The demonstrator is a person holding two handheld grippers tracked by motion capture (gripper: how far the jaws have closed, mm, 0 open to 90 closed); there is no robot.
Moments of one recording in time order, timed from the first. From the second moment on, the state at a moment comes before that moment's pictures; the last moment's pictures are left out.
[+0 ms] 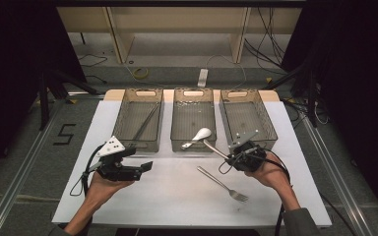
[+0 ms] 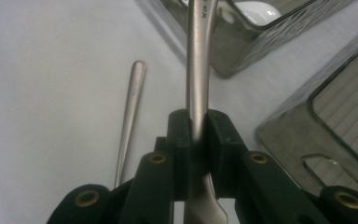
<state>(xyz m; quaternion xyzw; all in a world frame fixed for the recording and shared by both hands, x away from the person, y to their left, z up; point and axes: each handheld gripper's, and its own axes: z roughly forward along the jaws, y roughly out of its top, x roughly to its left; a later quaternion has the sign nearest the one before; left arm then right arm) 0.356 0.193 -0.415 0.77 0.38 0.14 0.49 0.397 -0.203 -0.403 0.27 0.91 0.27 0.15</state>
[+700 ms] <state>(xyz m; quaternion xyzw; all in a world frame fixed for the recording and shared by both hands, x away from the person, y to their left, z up) 0.347 0.200 -0.413 0.76 0.38 0.15 0.51 0.450 -0.220 -0.379 0.34 0.88 0.28 0.17</state>
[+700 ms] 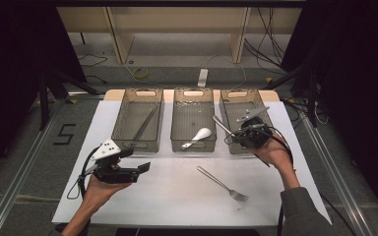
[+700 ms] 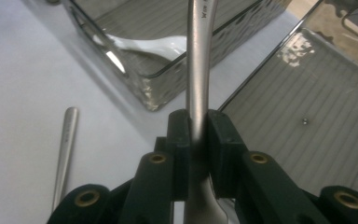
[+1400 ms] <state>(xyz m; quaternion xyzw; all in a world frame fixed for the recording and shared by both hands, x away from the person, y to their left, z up) 0.345 0.200 -0.412 0.75 0.38 0.16 0.51 0.515 -0.229 -0.366 0.42 0.85 0.27 0.18</state>
